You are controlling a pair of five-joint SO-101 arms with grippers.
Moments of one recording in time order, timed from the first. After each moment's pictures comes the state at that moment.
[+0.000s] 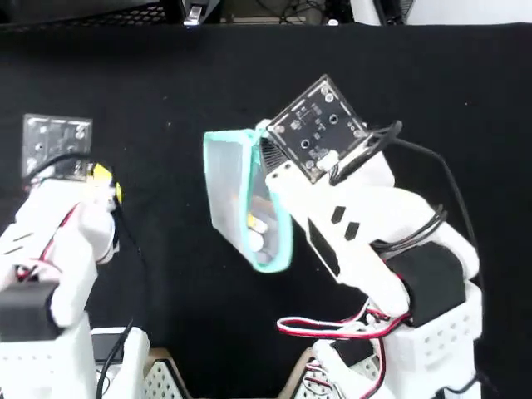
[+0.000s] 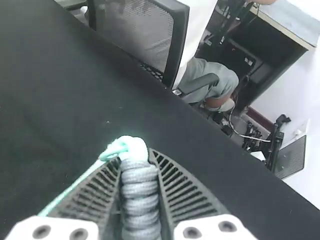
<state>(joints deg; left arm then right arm) -7.8 -63.5 28.4 76.4 -9.5 -24.9 -43.9 2.0 73.9 21.8</state>
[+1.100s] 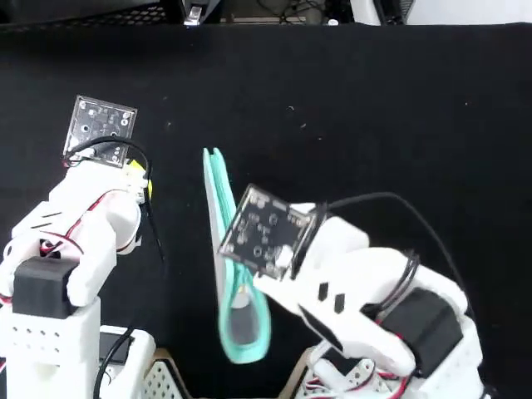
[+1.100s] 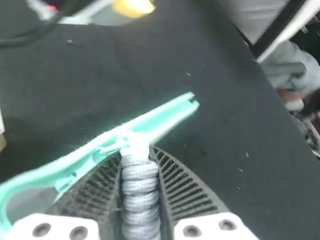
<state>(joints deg) 1.2 -58.7 26.5 76.1 -9.5 -41.3 -57.2 16.7 87.9 27.6</state>
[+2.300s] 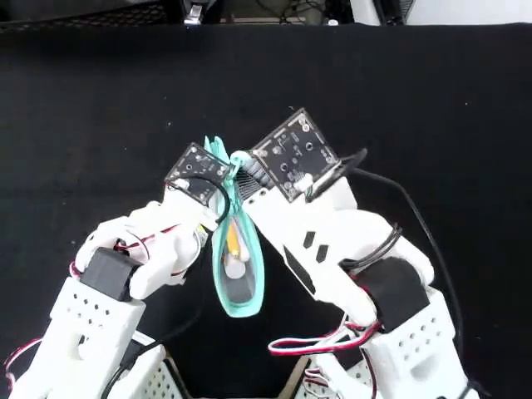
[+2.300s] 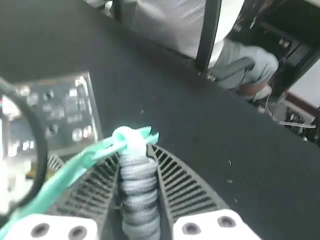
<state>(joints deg) 18.4 -58.6 47.9 72.2 -9.2 -31.0 -54.8 27.0 62.0 13.1</state>
